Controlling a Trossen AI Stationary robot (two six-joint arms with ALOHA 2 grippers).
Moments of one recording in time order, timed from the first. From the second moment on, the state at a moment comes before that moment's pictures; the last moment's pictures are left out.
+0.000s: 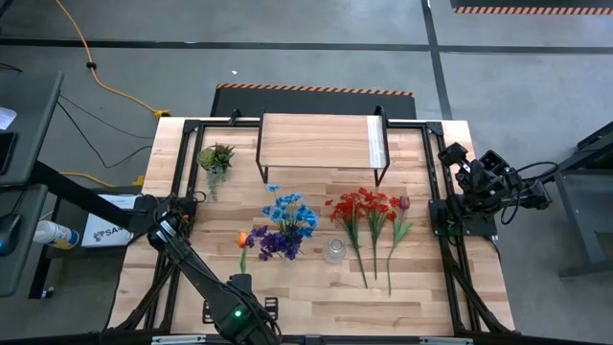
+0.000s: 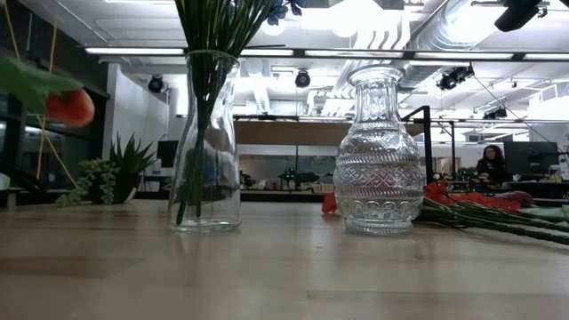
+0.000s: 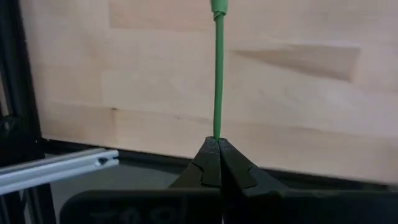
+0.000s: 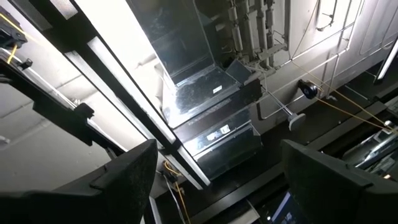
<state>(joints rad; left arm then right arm) -0.80 2.16 2.08 -1.57 0.04 -2.41 0.17 0.01 0.08 1.02 0.28 0.34</state>
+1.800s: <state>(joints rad) -0.76 2.18 2.25 -0.83 -0.60 -1.55 0.17 0.01 0.08 1.02 0.28 0.40</state>
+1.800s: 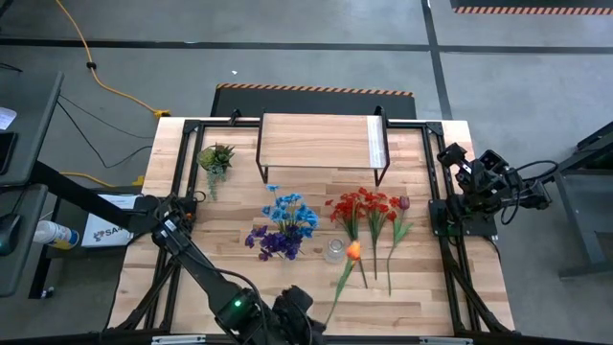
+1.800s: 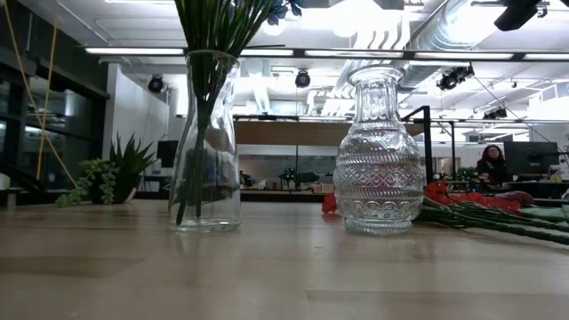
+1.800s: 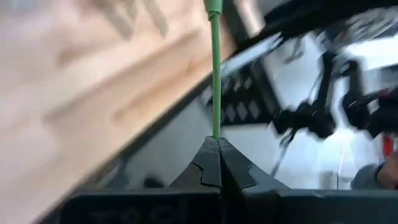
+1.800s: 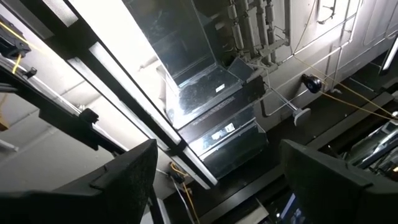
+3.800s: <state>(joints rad) -0.84 1.93 2.36 -0.93 -1.57 -0.19 0.17 0.01 0.08 0.99 0.25 0.42</state>
